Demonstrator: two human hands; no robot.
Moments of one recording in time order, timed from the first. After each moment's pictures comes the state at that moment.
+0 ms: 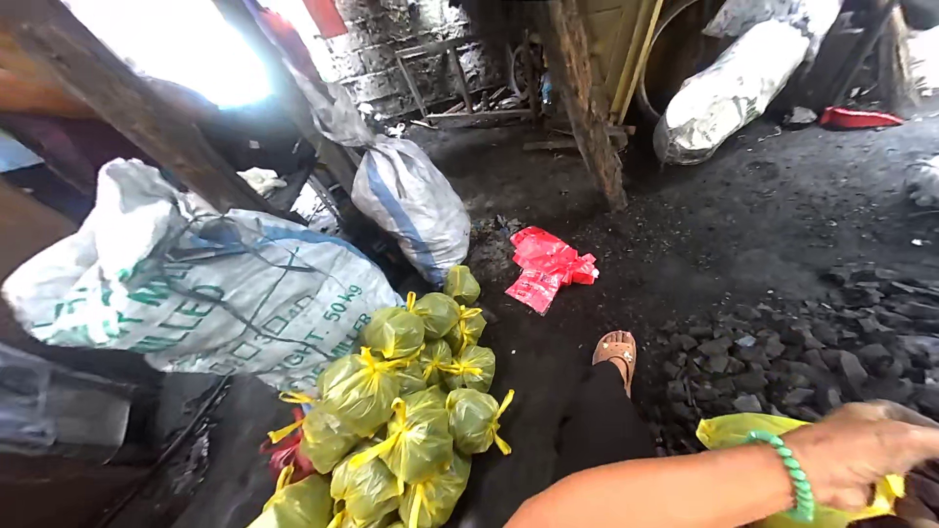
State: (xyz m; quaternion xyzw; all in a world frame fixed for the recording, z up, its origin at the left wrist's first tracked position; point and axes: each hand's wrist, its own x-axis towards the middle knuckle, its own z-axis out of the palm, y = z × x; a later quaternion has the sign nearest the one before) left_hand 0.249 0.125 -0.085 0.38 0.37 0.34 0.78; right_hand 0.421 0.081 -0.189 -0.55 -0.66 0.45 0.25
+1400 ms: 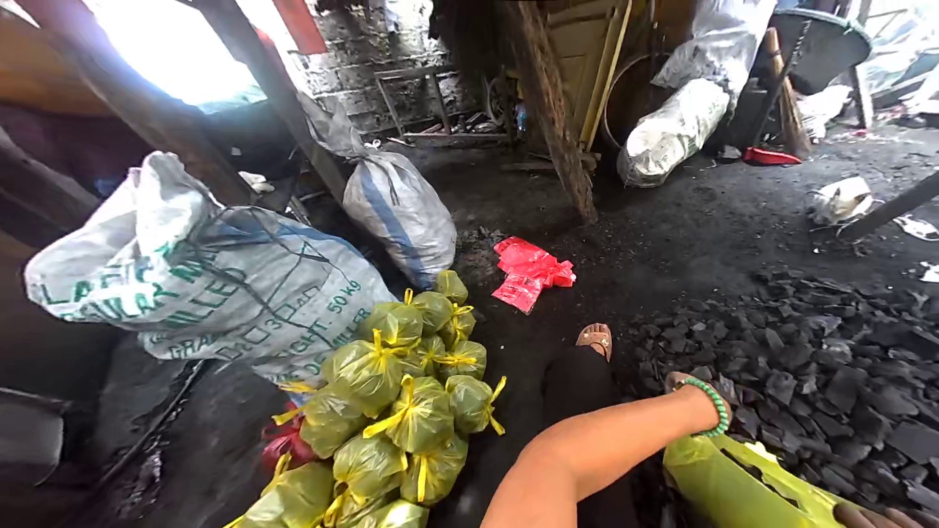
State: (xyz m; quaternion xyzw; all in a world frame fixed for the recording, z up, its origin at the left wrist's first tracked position) left_hand 0.239 0.087 -0.124 0.78 0.51 -0.29 0.23; right_hand 0.469 -0.024 -0.179 -0.50 -0.87 0.06 0.00
